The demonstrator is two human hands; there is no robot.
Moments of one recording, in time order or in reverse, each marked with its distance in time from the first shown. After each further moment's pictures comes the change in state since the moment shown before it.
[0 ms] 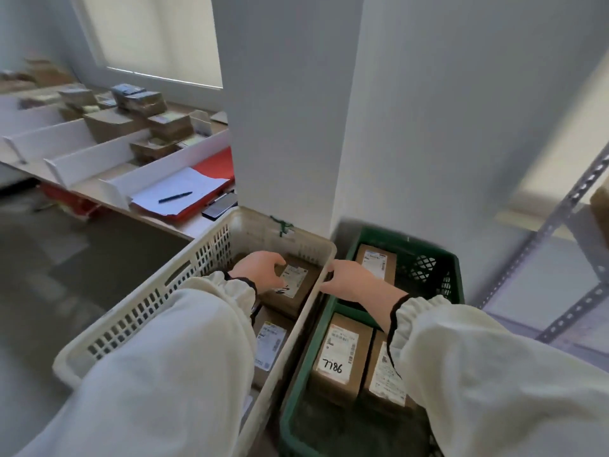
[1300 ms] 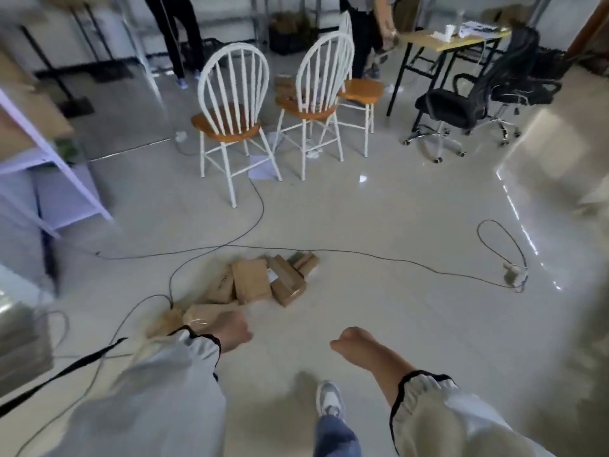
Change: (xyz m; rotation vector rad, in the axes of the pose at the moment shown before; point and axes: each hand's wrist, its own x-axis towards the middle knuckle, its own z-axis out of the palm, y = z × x) left_hand -0.887 -0.449 0.241 -1.076 0.584 -1.991; right_hand -0.446 -0.725 0.617 -0.914 -0.966 -1.380
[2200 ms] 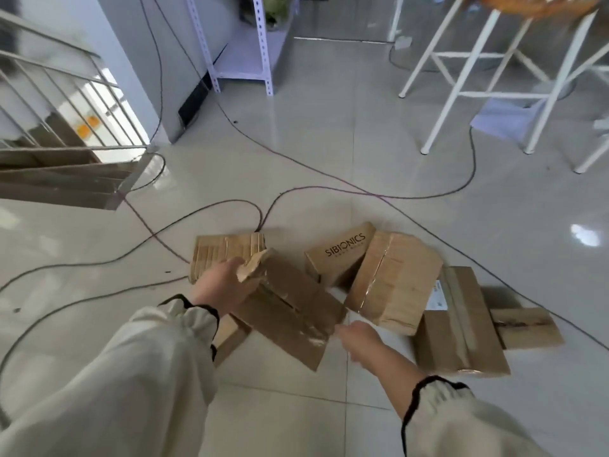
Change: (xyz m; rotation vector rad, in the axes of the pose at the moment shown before) left_hand 0.482 -0.371 0.169 -0.440 0.690 -0.549; right_hand 0.625 -0.184 0.304 -0.060 -0.306 -0.220
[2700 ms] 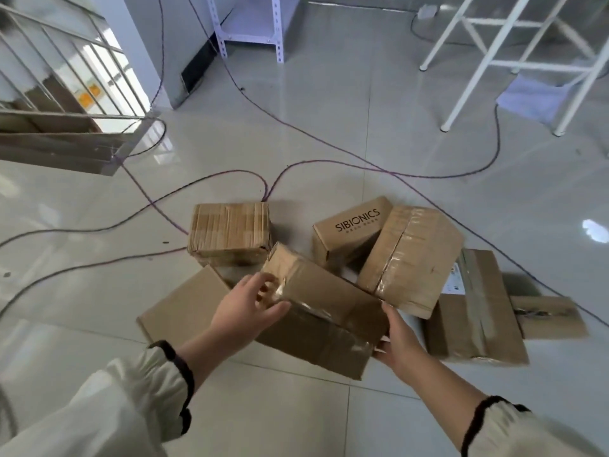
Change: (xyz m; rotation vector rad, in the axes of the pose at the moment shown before) left_hand -0.059 -0.014 0.070 -0.252 -0.057 0.164; right_hand 0.039 0.063 -0.002 0.795 -0.009 0.156
